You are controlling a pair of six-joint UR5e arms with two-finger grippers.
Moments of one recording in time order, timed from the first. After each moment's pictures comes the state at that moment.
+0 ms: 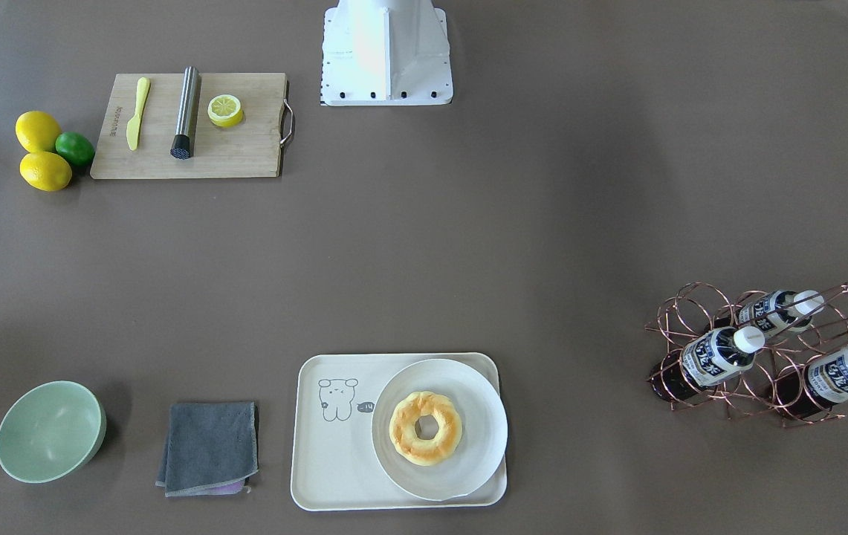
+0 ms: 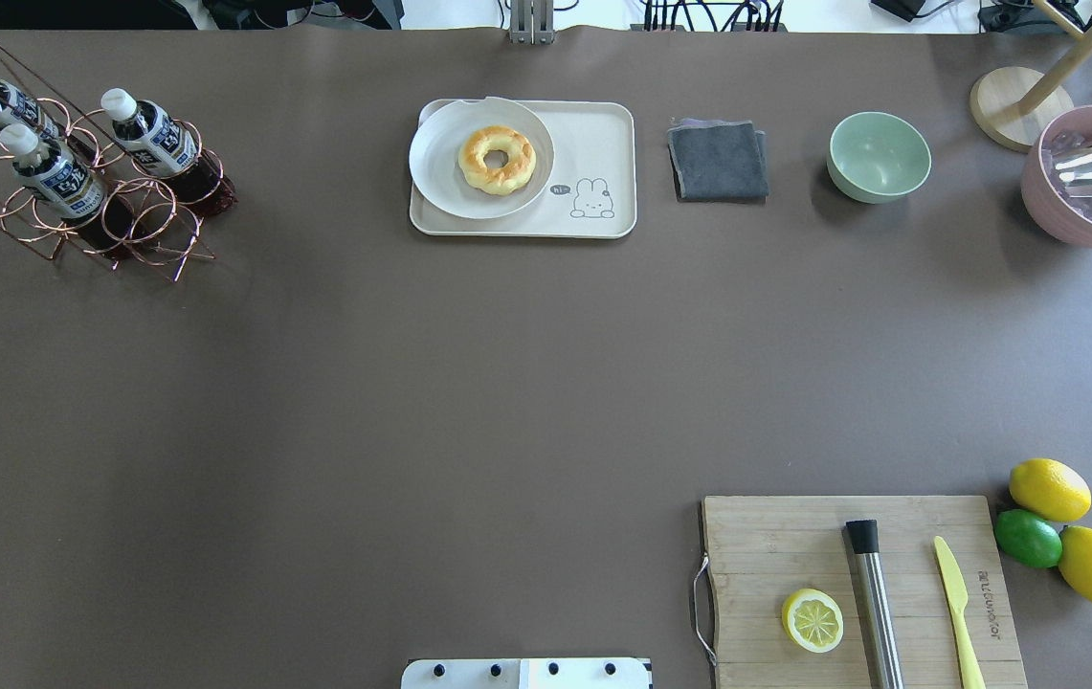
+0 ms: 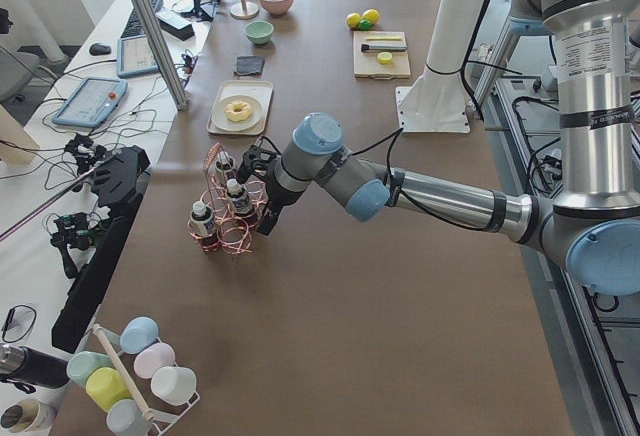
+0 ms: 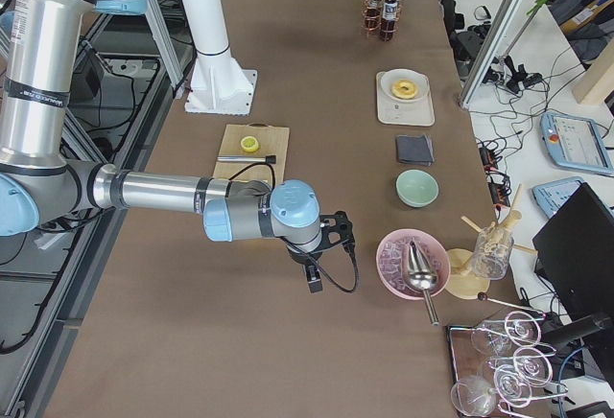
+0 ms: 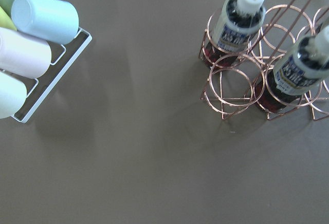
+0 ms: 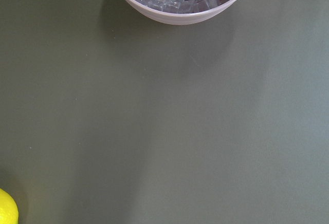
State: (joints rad) left arm -1.40 -1.43 -1.92 -2.09 -2.19 -0.39; right arm 1.59 -1.84 1.79 -1.38 2.37 -0.19
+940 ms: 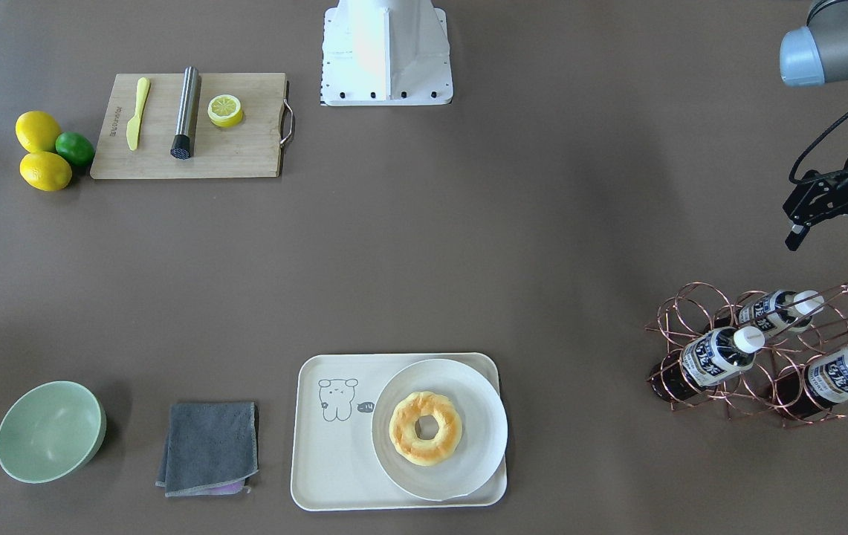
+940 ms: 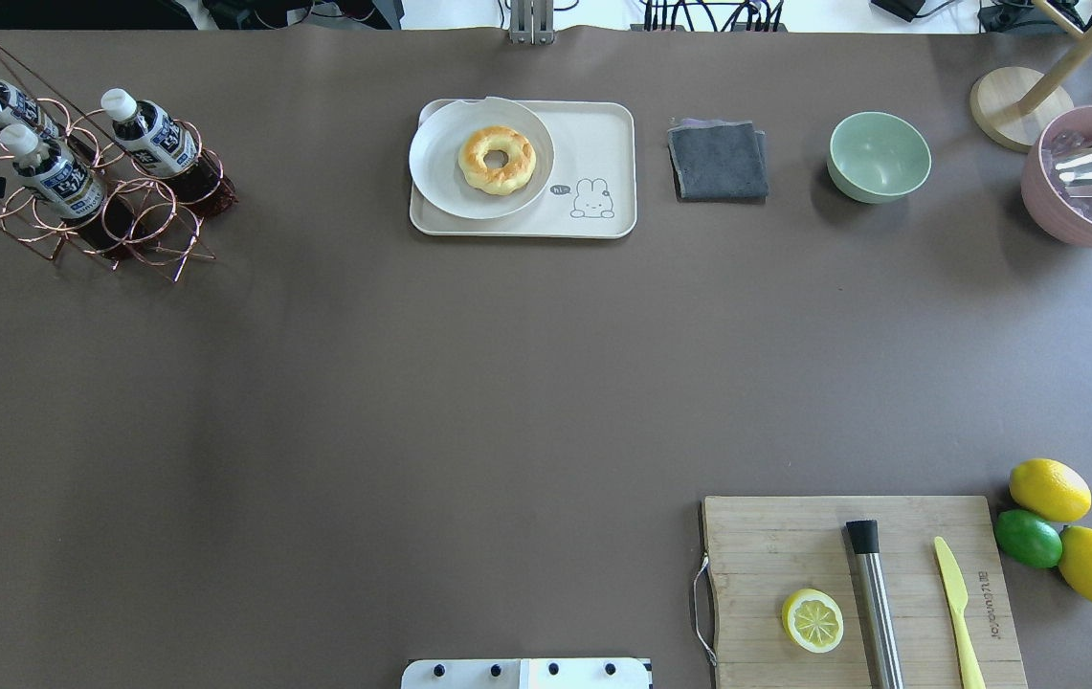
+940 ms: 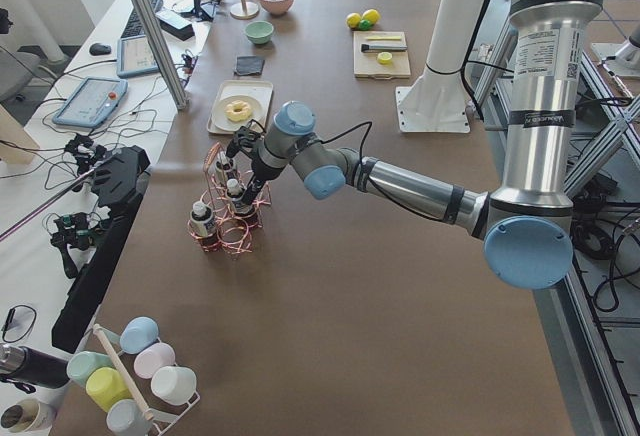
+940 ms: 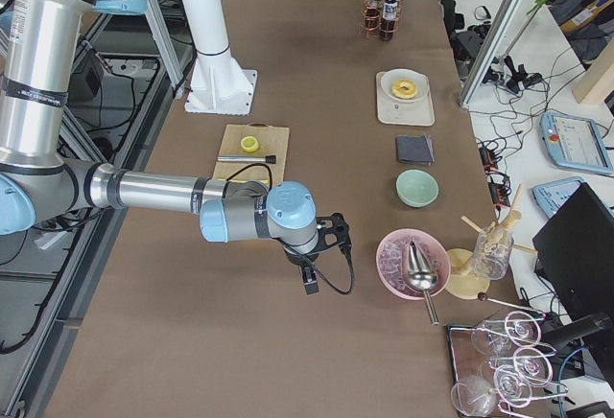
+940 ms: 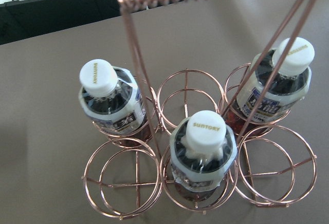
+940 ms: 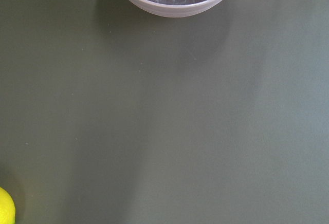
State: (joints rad) left arm -1.18 -1.59 -1.82 -2.18 -2.04 -0.55; right arm 1.59 -1.85 1.79 -1.38 2.36 -0.18
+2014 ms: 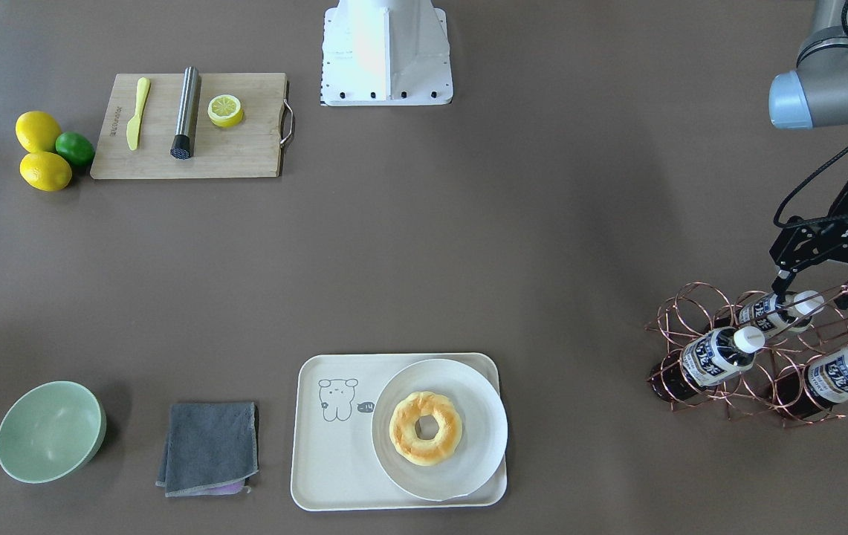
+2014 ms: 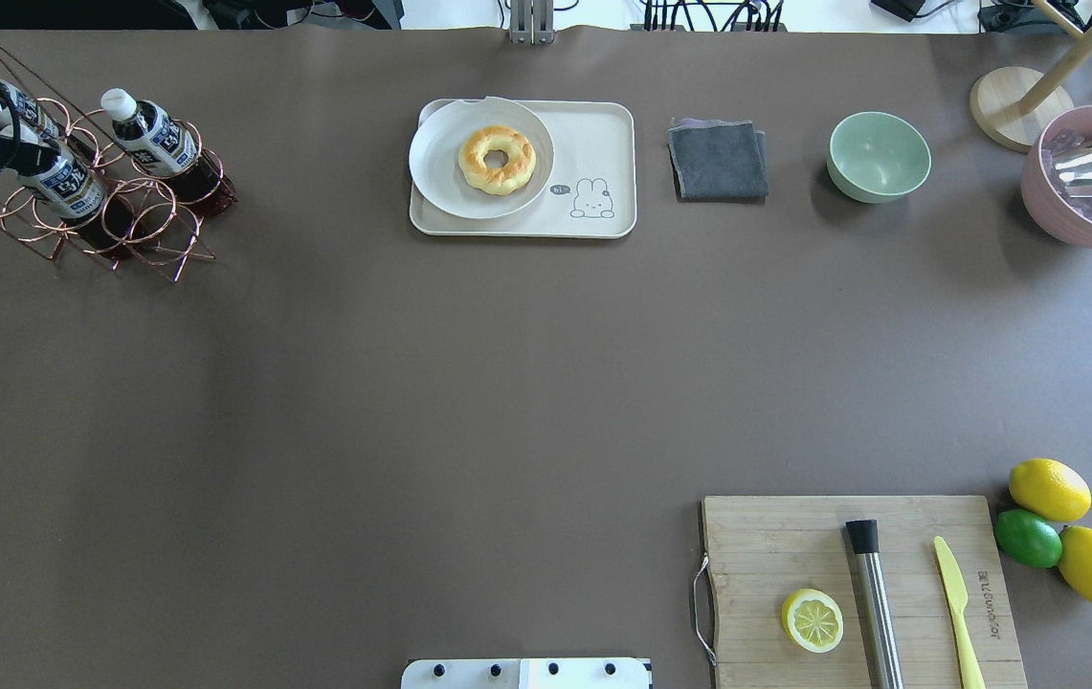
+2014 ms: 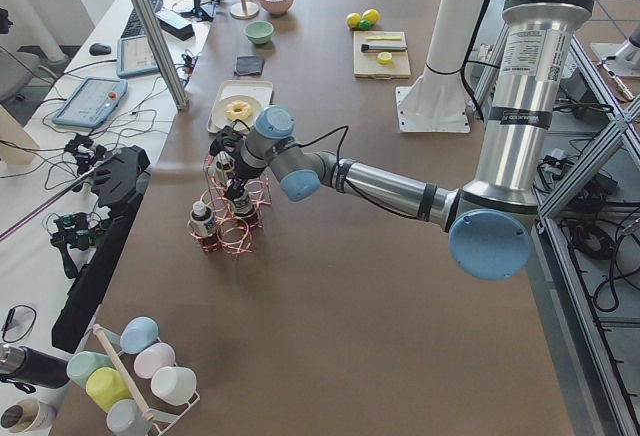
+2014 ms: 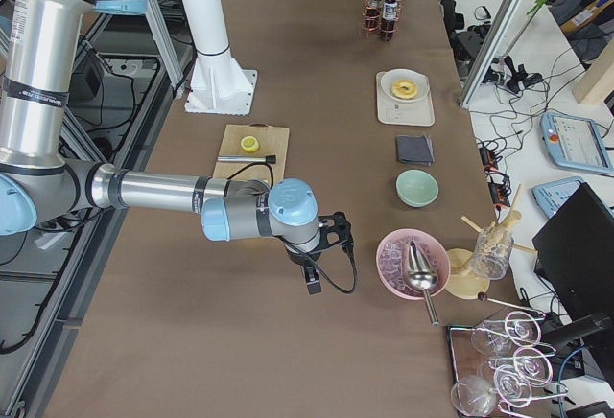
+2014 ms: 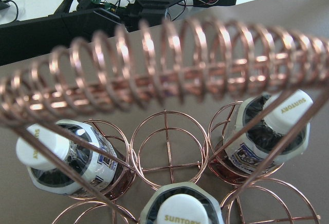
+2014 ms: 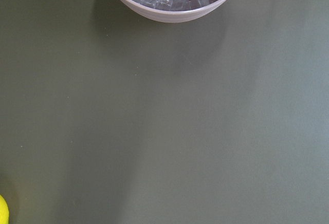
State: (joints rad) left arm -1.17 -1.71 -1.66 -2.27 -2.04 -0.56; right arm 1.59 -1.84 1.80 -1.37 2.34 -0.19
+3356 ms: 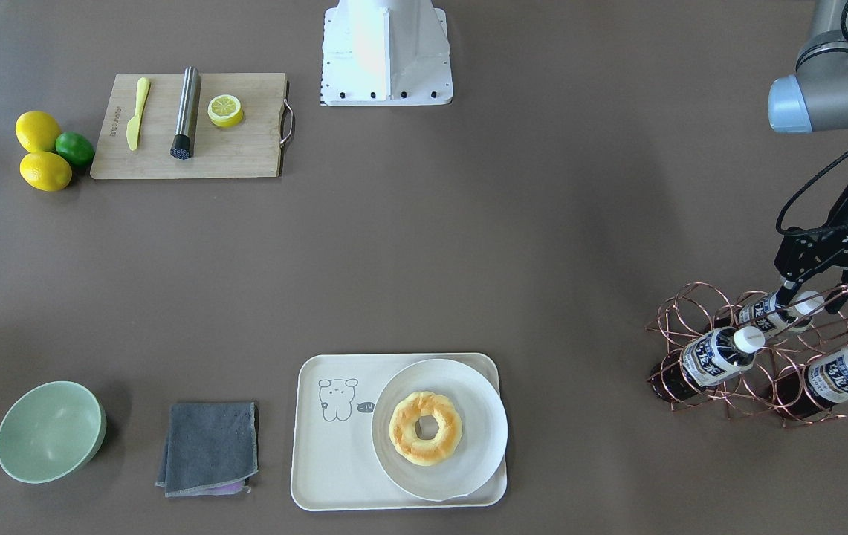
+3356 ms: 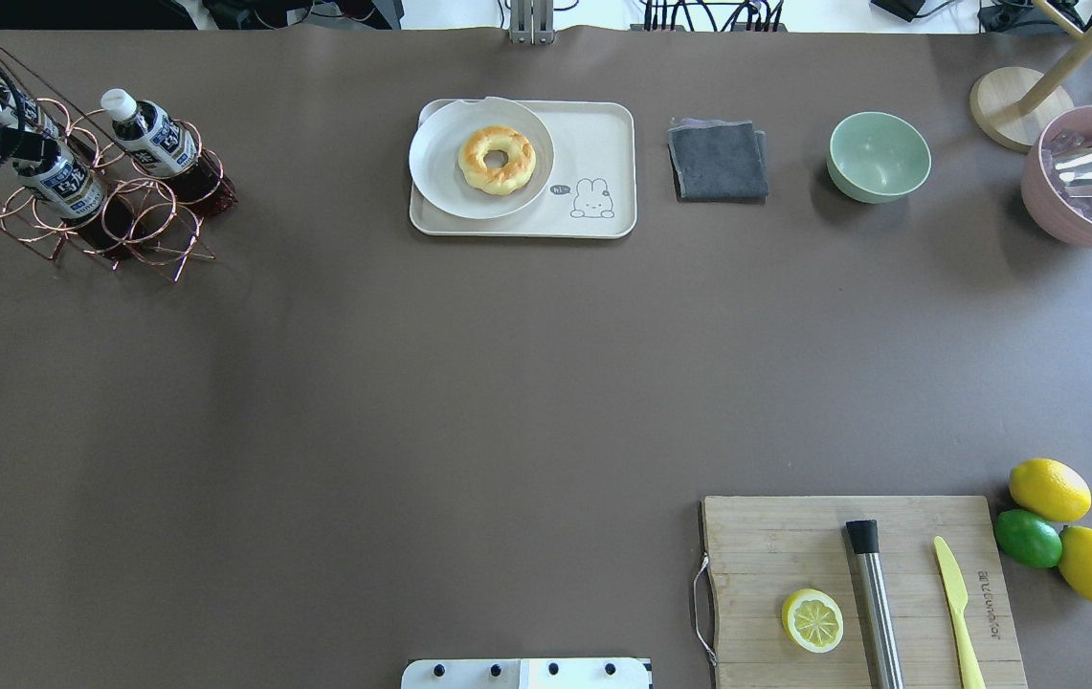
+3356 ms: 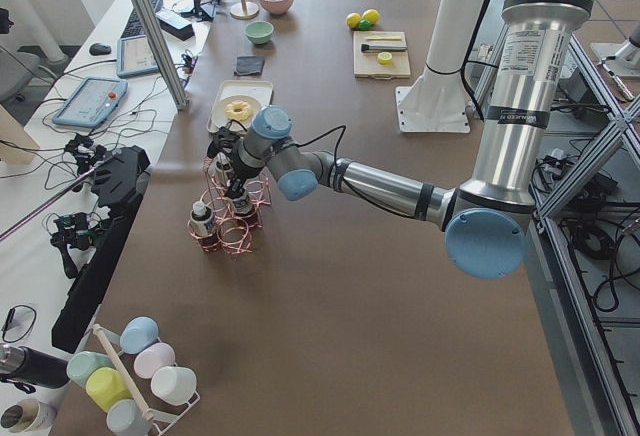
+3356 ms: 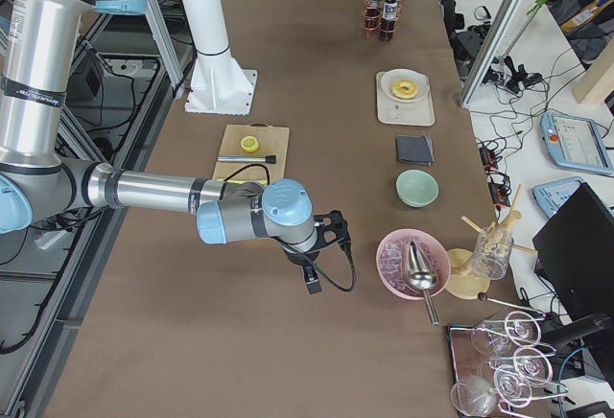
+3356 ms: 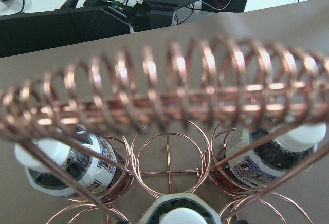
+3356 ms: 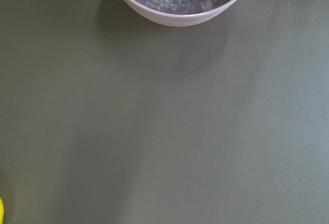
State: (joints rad) left arm -1.17 -1.73 -1.64 -2.27 -2.04 -0.63; right arm 1.59 -1.87 1.80 -1.31 2.34 -0.19
